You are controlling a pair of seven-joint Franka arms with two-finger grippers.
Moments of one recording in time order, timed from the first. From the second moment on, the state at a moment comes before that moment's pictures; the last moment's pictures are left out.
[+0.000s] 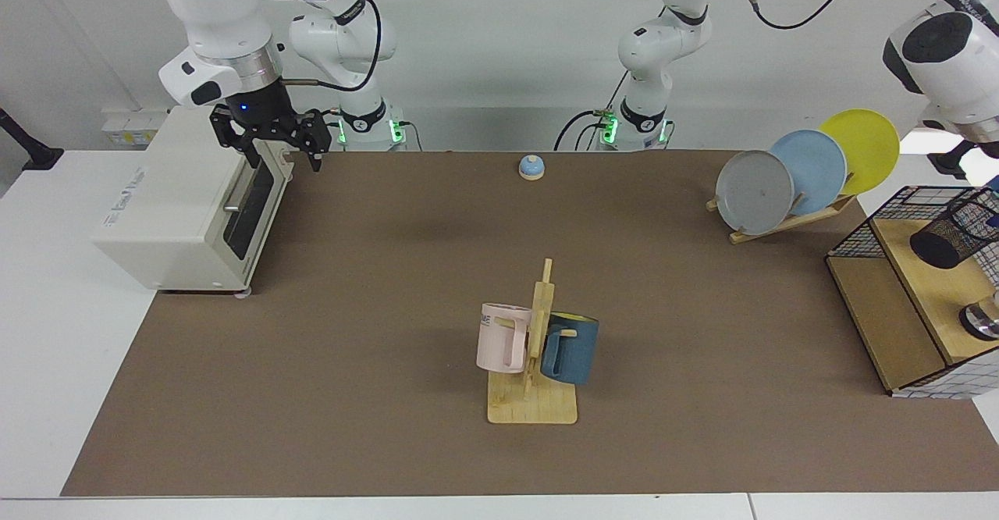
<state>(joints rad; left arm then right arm) 0.47 0.07 -0.08 -1.77 1.04 2.32 1.77 -0.05 0.01 0.14 -1.55 -0.05 1.54 0.14</state>
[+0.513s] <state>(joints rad) 0.48 0.08 -0.09 -1.78 1.04 2.33 1.77 -0.05 0.01 0.14 -1.55 -0.05 1.54 0.14</state>
